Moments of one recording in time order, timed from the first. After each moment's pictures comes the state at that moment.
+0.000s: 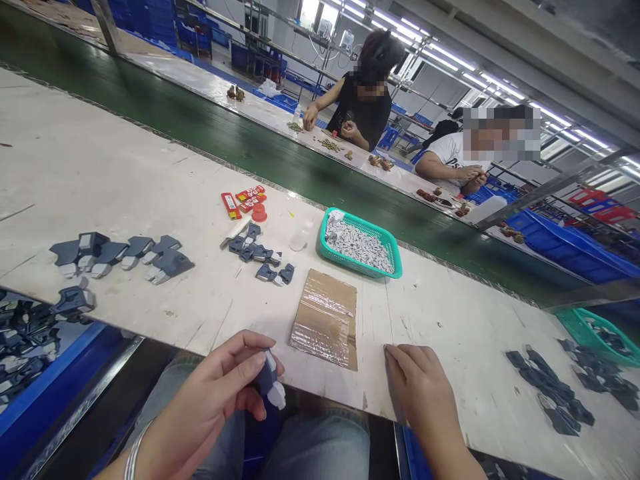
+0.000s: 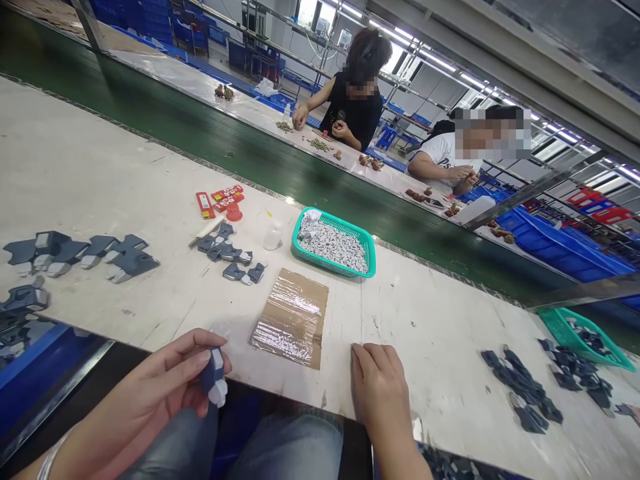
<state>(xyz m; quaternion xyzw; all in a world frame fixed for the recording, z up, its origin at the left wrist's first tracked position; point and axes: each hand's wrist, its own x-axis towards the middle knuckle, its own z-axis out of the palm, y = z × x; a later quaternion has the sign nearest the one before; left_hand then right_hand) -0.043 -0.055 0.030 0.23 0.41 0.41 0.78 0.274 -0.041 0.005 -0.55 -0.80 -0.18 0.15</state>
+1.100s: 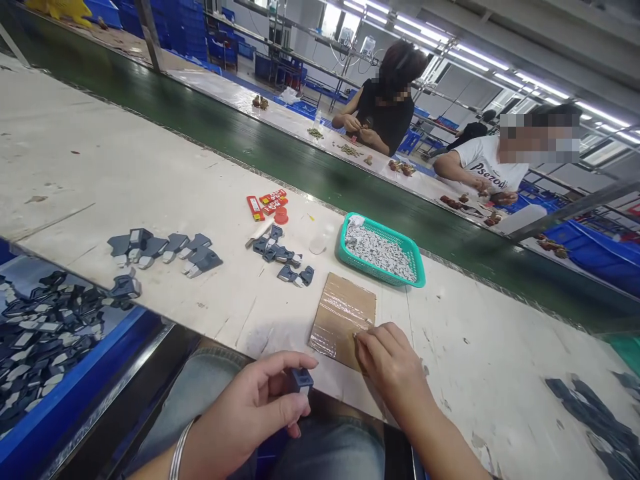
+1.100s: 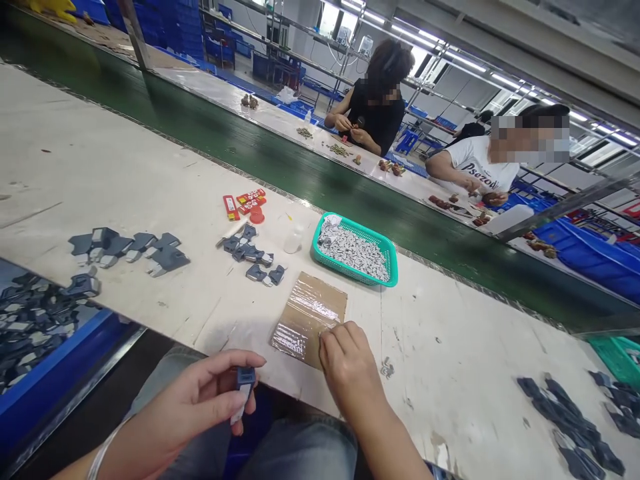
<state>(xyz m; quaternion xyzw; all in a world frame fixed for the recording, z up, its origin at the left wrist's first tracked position) -0.034 -0.069 0.019 0.31 0.40 0.37 0.78 0.201 -0.007 0.014 -0.41 -0.88 -0.10 0.20</state>
